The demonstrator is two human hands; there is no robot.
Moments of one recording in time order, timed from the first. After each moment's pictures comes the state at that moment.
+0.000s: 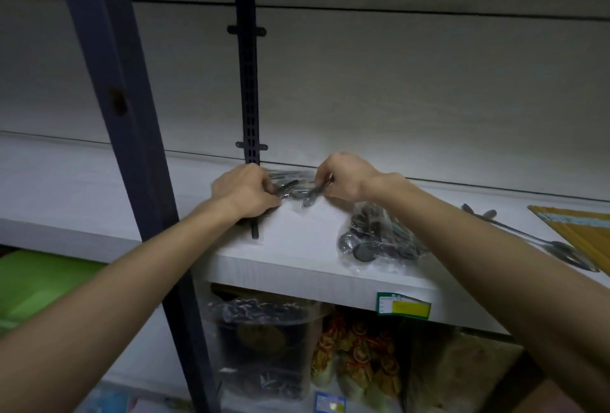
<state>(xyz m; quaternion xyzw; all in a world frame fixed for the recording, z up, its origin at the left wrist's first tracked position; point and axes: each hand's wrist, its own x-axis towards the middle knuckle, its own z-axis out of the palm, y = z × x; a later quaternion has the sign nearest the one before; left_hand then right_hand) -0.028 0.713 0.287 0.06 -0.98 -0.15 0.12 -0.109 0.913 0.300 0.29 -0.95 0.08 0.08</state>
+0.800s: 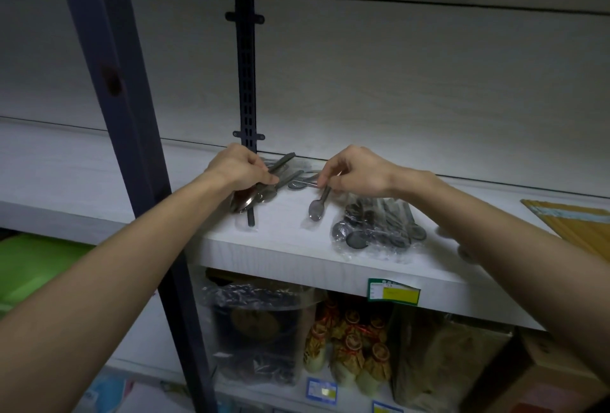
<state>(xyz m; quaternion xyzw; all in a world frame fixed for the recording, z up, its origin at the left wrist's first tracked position) -0.034 0.706 0.294 0.10 -0.90 -0.41 0.08 -0.070 0.943 0.311 0.32 -0.92 0.24 0.01</state>
